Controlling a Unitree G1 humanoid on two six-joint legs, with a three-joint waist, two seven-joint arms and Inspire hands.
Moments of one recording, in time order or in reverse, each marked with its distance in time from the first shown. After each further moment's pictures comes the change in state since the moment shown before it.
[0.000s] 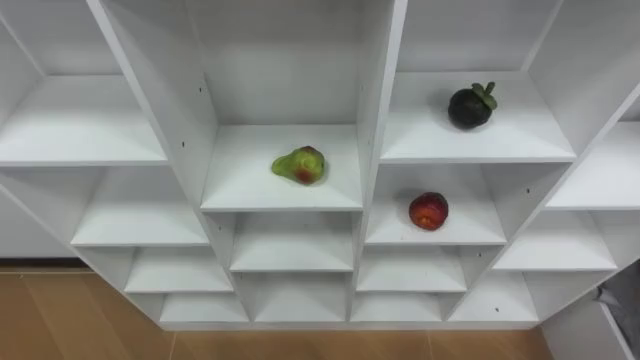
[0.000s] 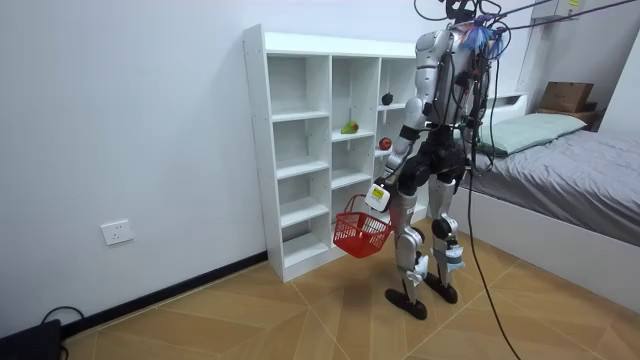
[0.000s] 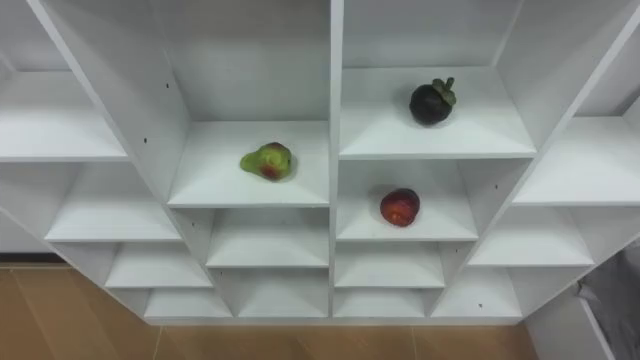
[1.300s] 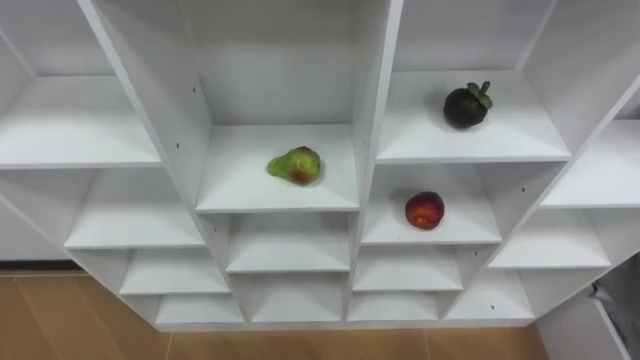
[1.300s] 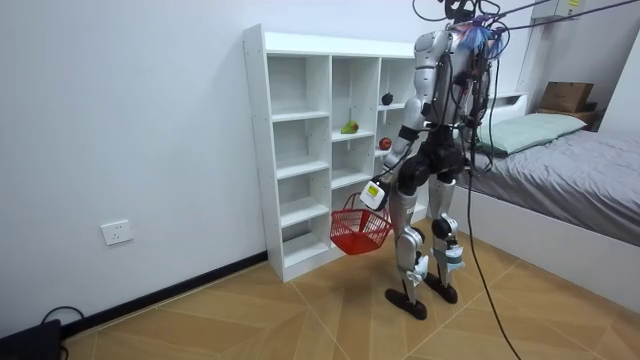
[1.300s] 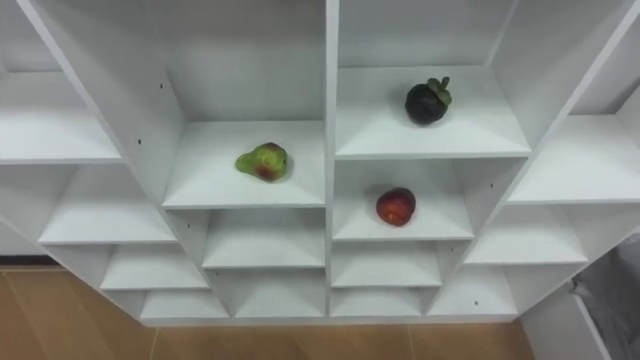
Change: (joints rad) left arm 0.002 0.003 0.000 -0.011 0.096 -0.067 0.091; right arm 0.043 0.005 -0.001 -0.201 -0.123 -0.048 -0.183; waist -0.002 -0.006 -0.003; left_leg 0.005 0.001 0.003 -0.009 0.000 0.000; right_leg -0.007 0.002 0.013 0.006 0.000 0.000
